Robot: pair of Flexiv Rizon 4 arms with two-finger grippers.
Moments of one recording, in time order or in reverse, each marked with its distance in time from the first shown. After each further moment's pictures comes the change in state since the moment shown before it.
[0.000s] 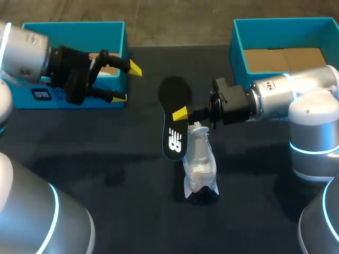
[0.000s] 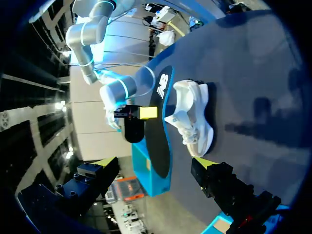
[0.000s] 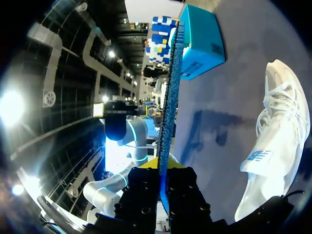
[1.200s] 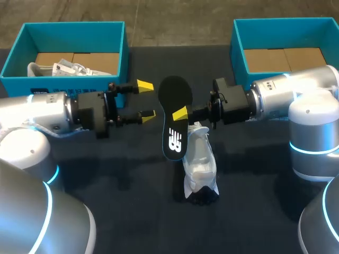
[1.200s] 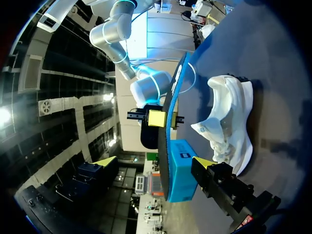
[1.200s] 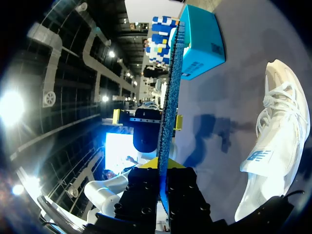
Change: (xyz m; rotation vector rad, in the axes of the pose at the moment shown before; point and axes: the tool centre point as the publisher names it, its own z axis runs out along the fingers) left arm 0.018 -0.016 0.063 -0.032 -0.455 -0.101; right arm 0.000 0.000 0.000 0.000 0.000 0.000
